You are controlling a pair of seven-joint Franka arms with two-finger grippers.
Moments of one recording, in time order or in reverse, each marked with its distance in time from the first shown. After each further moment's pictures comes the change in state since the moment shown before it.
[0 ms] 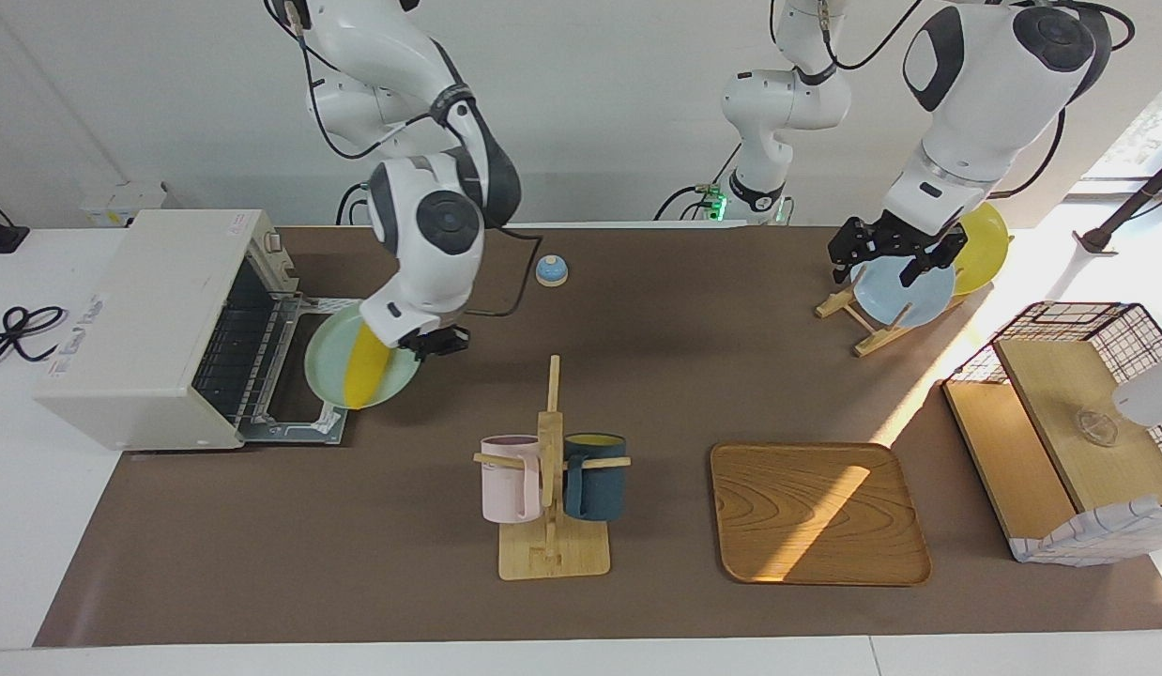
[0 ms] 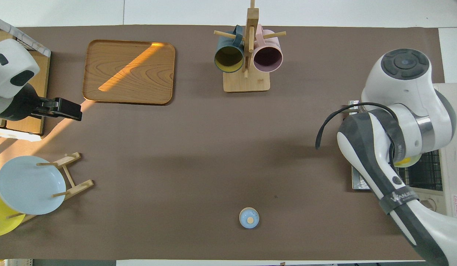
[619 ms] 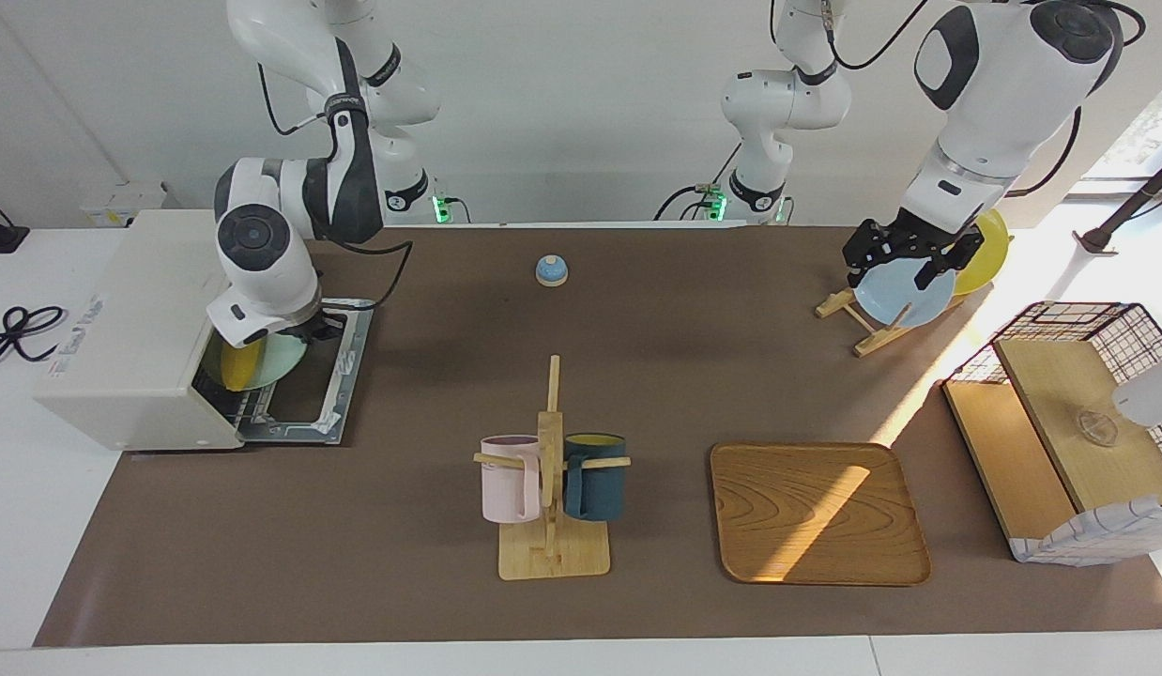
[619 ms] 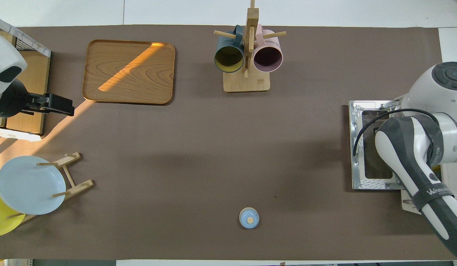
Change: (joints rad) left arm 0.013 -0.004 0.013 0.000 0.001 0.022 0.000; right arm -0.167 -0.035 0.001 -0.131 -0.010 0.118 -0.190
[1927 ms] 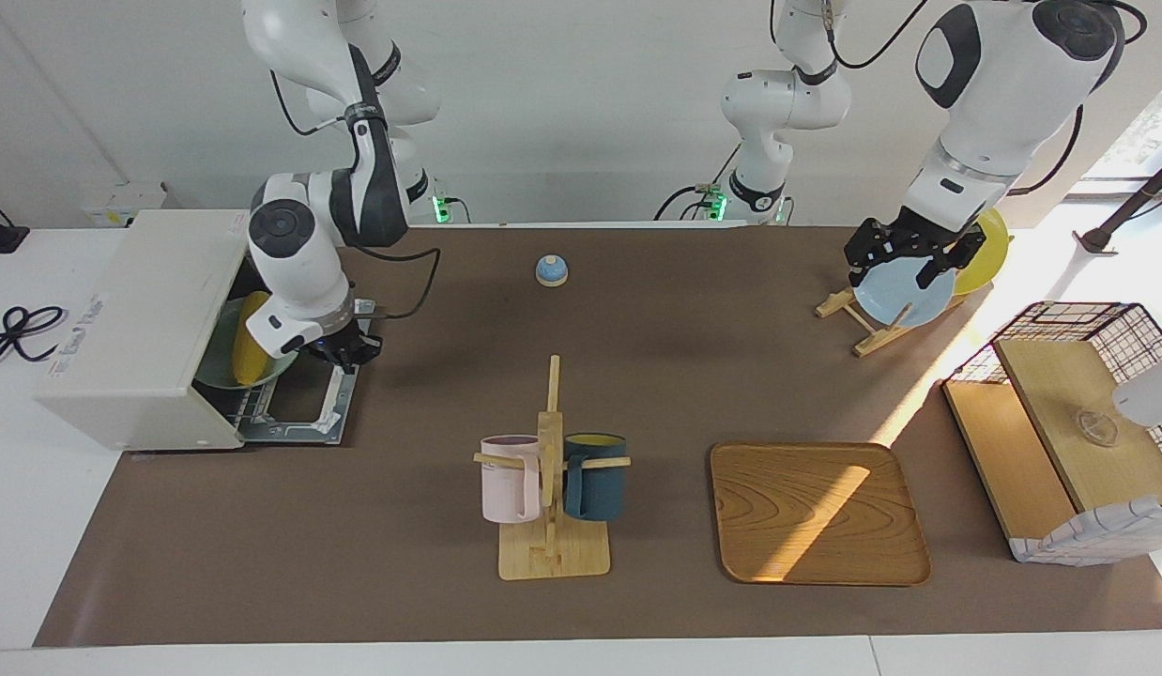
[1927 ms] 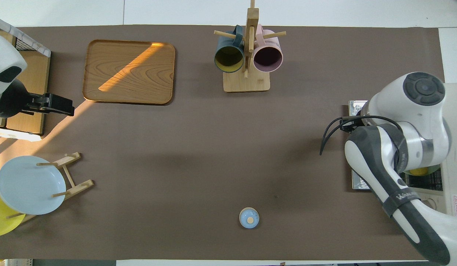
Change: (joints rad) left arm 0.000 -0.001 0.000 0.000 0.000 0.000 0.000; right arm 0.106 0.038 0.040 -0.065 0.129 0.247 0.144
